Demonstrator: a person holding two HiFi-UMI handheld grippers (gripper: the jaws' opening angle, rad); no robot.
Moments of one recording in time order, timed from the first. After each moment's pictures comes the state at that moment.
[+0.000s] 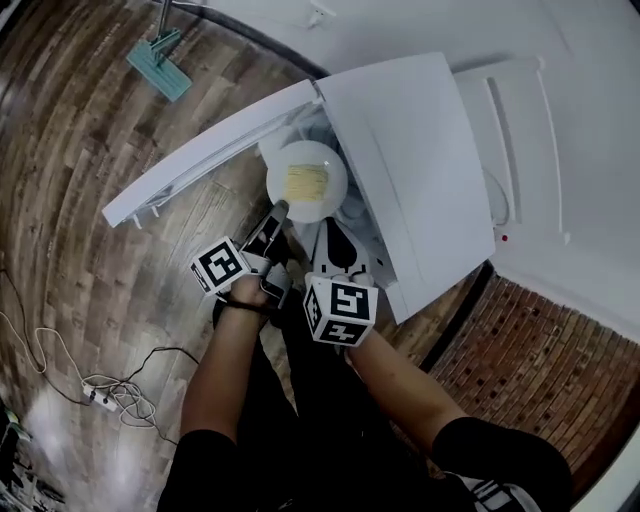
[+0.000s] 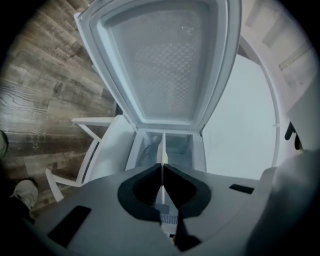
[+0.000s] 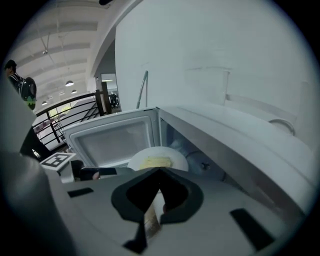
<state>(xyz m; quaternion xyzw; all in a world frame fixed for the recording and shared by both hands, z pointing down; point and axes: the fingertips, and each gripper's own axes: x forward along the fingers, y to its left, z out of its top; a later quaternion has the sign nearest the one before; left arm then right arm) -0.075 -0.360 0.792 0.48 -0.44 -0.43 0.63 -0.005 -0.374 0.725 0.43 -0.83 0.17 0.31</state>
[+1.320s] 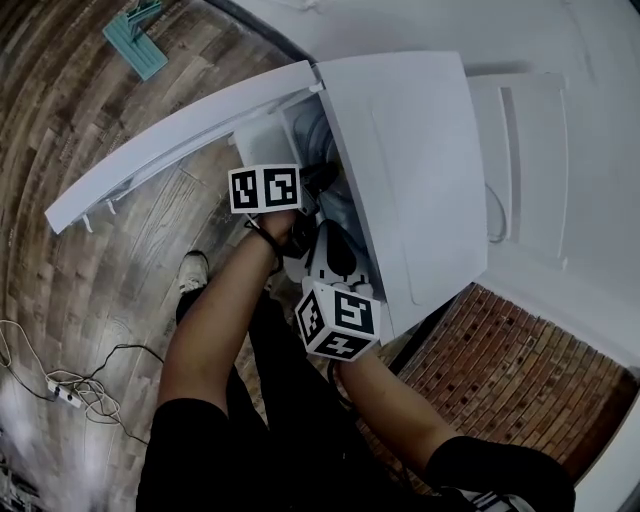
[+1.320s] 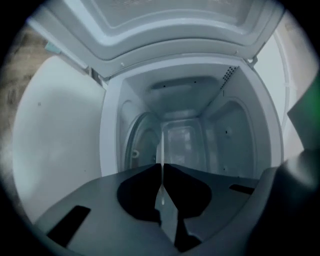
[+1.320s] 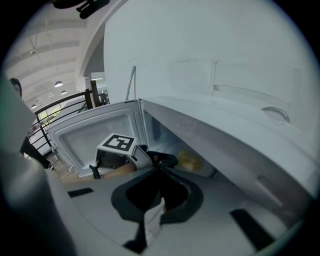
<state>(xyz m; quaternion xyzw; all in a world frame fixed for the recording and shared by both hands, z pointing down) 0.019 -0.495 0.844 0.63 -0.38 -0.23 0.64 0.027 -0.399 0.750 0.47 -0.80 0.20 0.32</state>
